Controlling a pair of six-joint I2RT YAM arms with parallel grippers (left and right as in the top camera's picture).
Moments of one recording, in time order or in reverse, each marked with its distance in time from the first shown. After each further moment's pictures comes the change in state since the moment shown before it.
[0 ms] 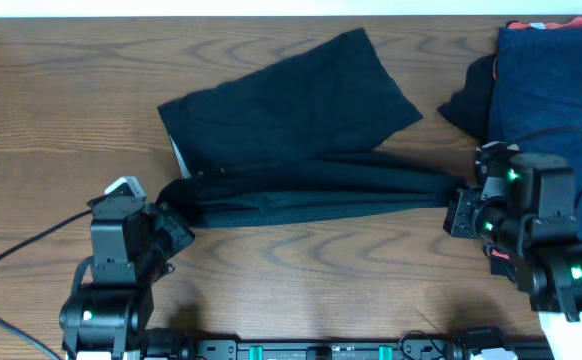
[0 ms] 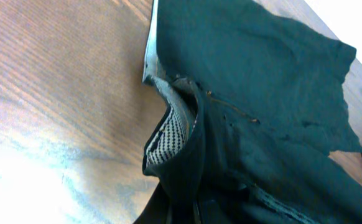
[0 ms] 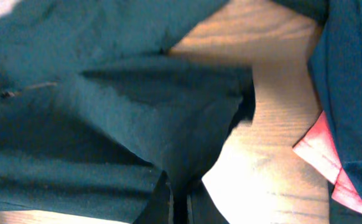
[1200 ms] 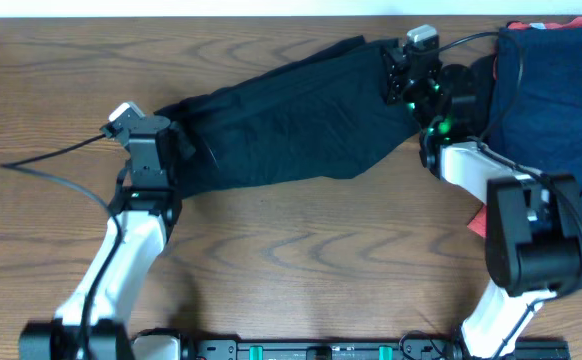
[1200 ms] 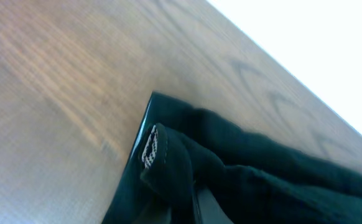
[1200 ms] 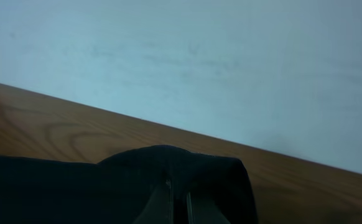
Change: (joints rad) left arm -0.005 0.718 -0.003 0.915 -0.315 -0.024; right arm 0.023 1.075 0.023 1.805 -0.193 -0.204
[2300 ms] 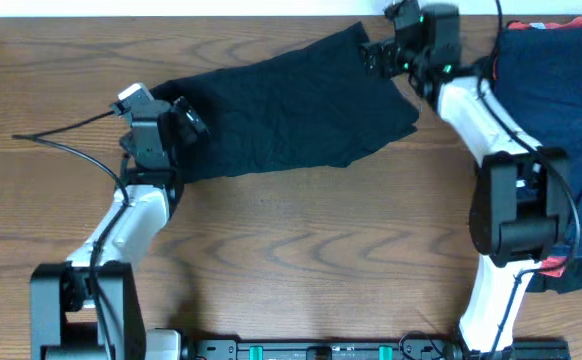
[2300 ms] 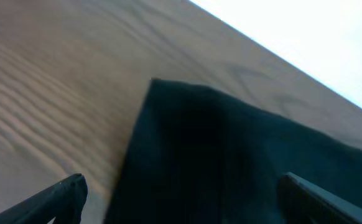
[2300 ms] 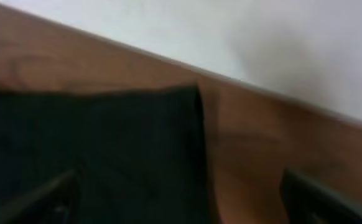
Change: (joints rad) left arm 0.022 0.163 0.087 0.063 0.072 0.167; right arm 0.004 0.152 0.626 -0.984 0.080 -0.198
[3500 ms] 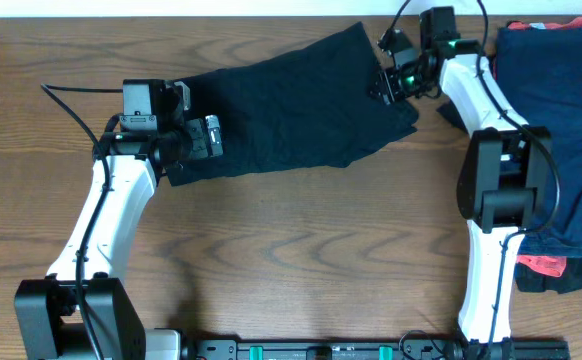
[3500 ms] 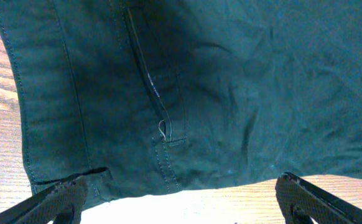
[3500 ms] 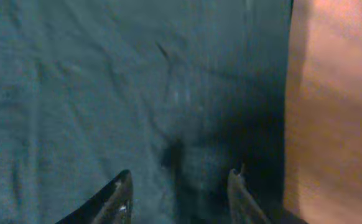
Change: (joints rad) left arm 0.012 -0.002 0.294 -0.706 0.421 0.322; right arm -0.053 0.283 0.312 -0.591 -0.192 -0.121
